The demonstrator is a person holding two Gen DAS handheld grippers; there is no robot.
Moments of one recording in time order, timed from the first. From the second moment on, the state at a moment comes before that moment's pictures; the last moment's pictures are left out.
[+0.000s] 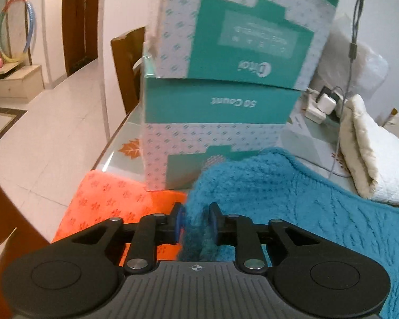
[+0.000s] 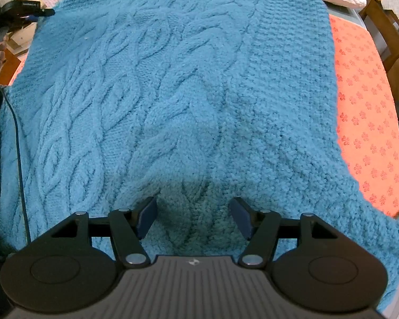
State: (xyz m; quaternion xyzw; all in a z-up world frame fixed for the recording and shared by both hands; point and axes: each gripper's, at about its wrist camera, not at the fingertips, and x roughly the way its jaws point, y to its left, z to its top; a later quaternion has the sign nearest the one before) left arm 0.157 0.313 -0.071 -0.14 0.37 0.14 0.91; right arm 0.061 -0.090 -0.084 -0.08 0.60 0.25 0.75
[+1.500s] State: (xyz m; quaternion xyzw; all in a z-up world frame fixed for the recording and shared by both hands) left arm -0.023 0.104 -0.054 -0.11 0.51 -0.09 0.85; right arm -0.061 -0.352 -0.051 0.14 0.52 -0.01 0.84
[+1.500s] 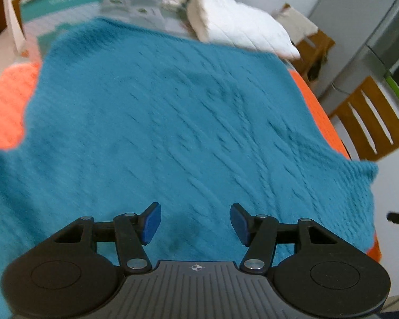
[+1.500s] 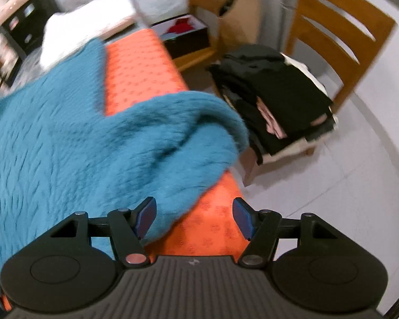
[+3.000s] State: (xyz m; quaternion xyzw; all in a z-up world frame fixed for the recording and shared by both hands) left arm -0.011 -0.003 -0.036 -0.13 0.53 -0.08 0.84; right arm -0.041 -0.408 -0.041 0.26 0.36 -0.09 0.89
